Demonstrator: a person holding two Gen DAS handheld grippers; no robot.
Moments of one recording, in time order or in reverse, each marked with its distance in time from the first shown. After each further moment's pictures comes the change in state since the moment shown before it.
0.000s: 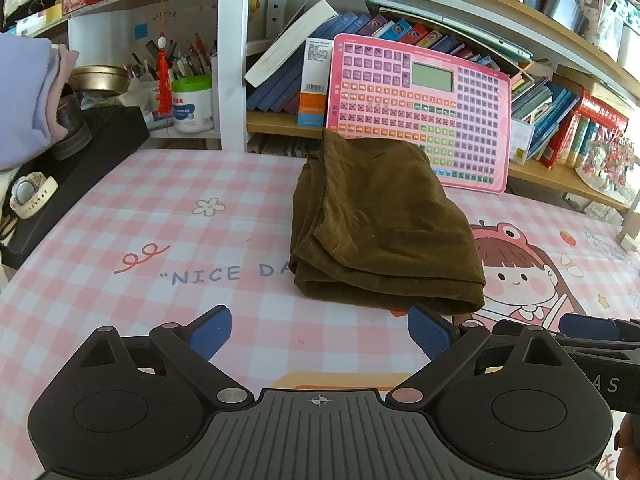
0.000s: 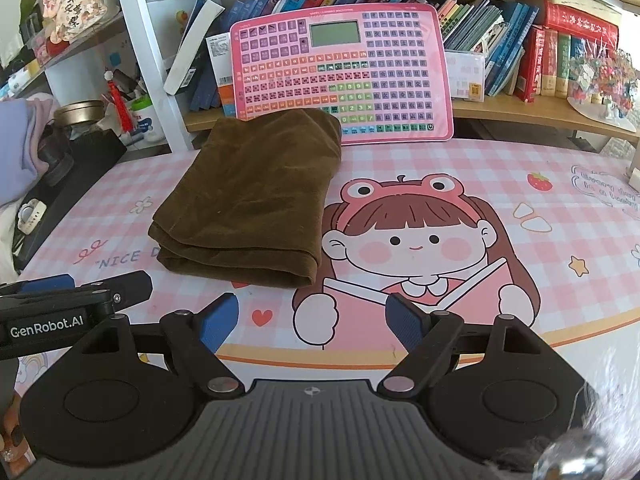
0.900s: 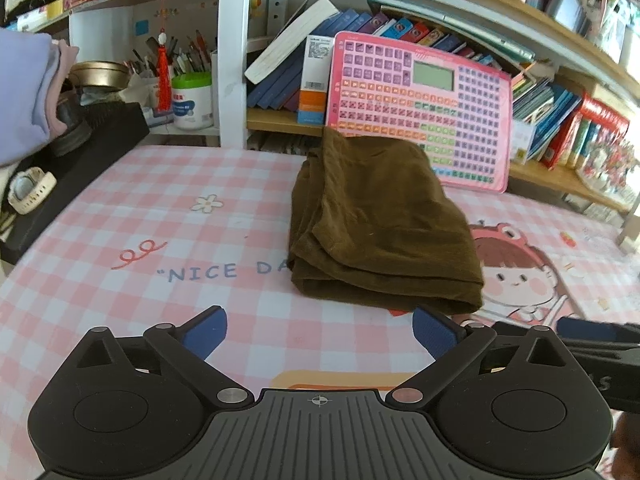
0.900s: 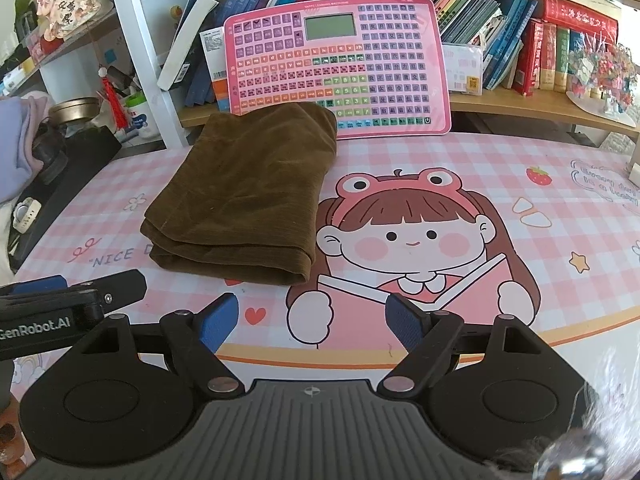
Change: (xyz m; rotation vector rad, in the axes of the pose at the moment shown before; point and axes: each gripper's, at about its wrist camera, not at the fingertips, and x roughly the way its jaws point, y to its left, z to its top) left arm 0.000 0.000 0.001 -0.021 -0.003 -0.019; right arm 0.005 -0.004 0.001 0.007 0.016 -0.007
